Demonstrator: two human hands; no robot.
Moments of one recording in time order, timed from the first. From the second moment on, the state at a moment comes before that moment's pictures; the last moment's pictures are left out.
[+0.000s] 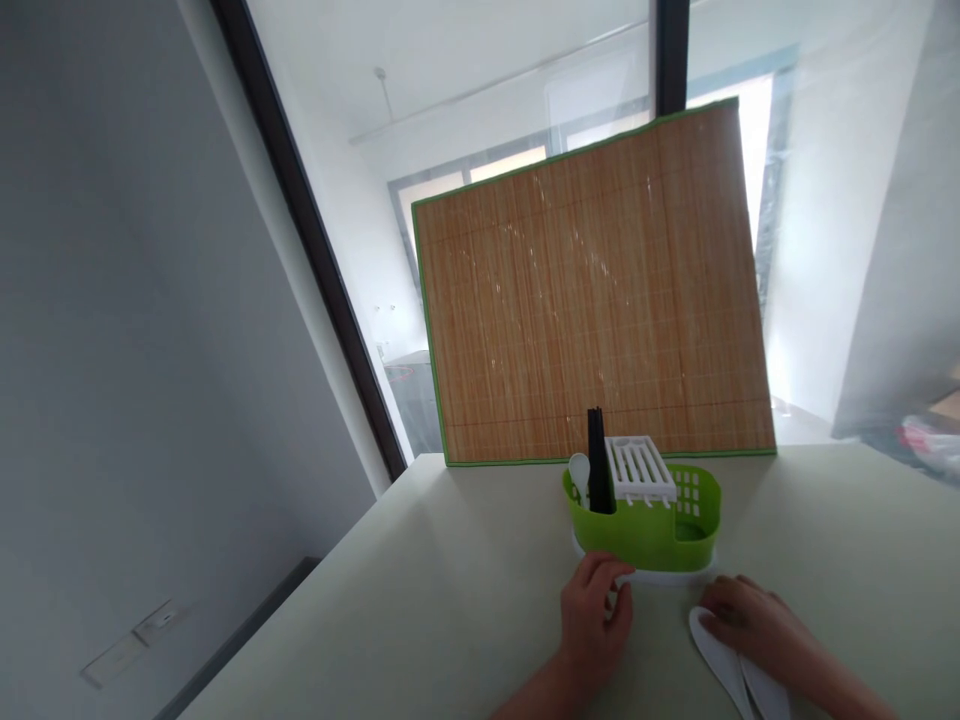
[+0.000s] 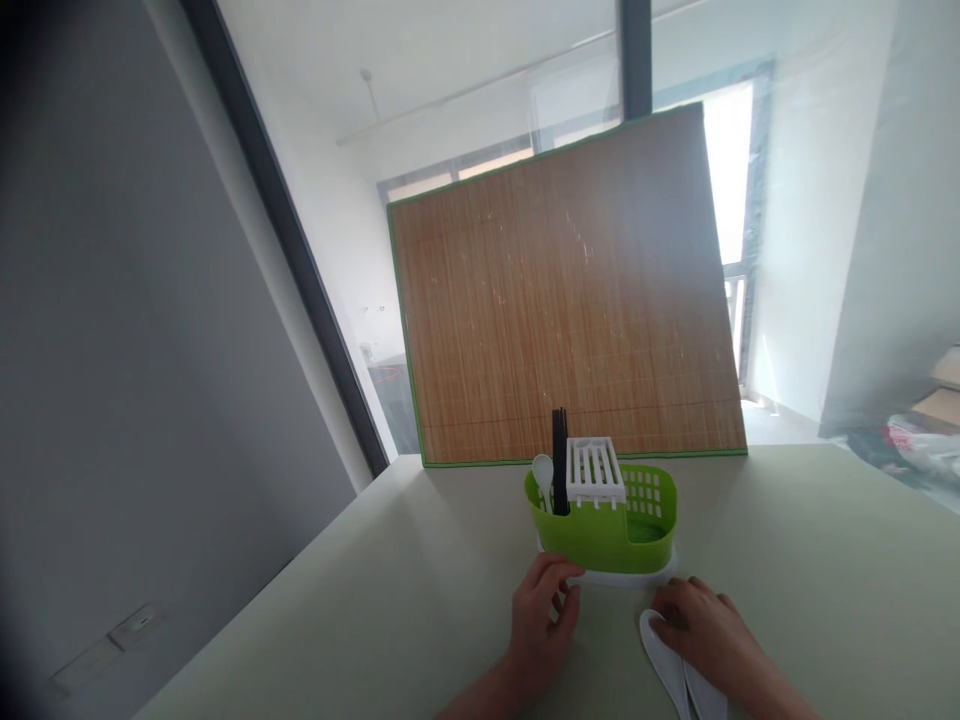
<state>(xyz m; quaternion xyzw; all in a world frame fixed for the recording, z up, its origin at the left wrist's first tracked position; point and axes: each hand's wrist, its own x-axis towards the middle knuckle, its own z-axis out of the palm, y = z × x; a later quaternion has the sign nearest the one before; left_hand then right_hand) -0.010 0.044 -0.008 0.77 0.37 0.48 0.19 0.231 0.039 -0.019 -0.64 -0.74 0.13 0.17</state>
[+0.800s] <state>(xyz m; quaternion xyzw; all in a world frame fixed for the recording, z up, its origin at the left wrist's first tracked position) -0.006 0.016 0.027 0.80 0.25 0.54 0.11 0.176 -0.003 0.040 -0.37 -0.75 -0.08 0.53</state>
